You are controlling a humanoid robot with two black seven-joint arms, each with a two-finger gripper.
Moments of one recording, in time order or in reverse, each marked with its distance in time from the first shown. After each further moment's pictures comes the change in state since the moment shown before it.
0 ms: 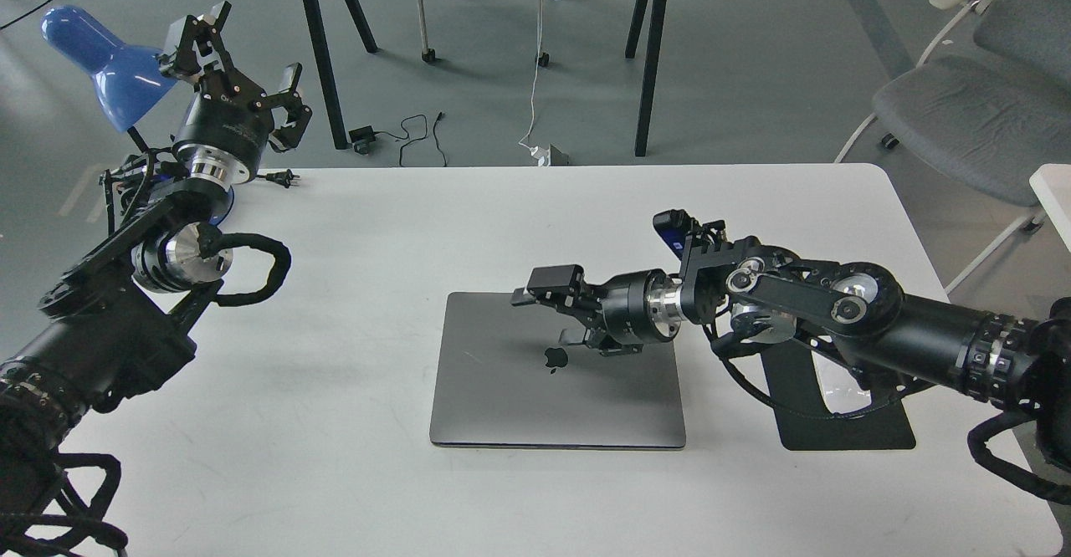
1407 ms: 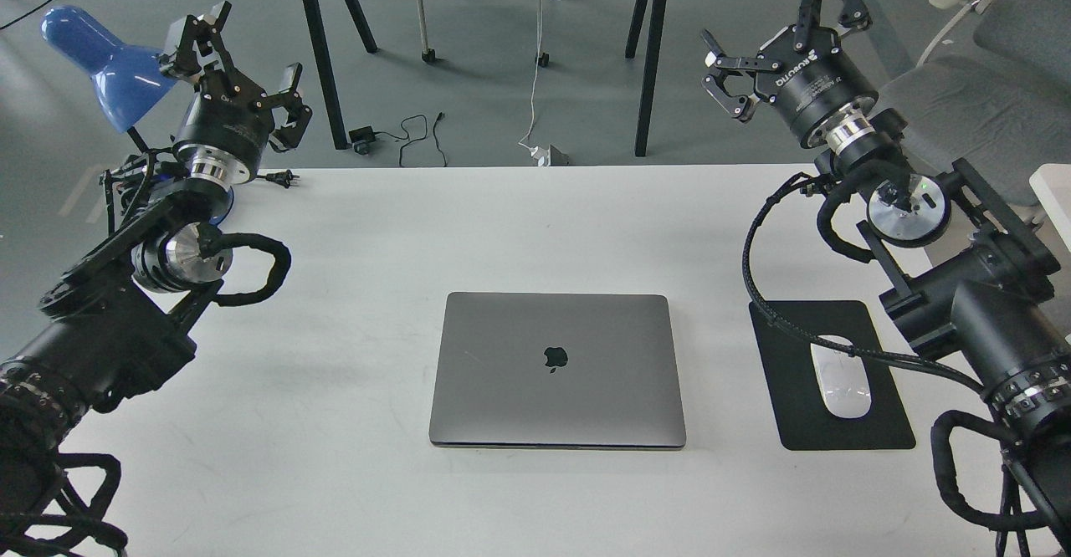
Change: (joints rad) left arm 0.000 0.000 0.000 -0.001 0.000 0.000 0.000; right arm -0.275 0.017 1.024 -0.128 0.423 0.005 0.015
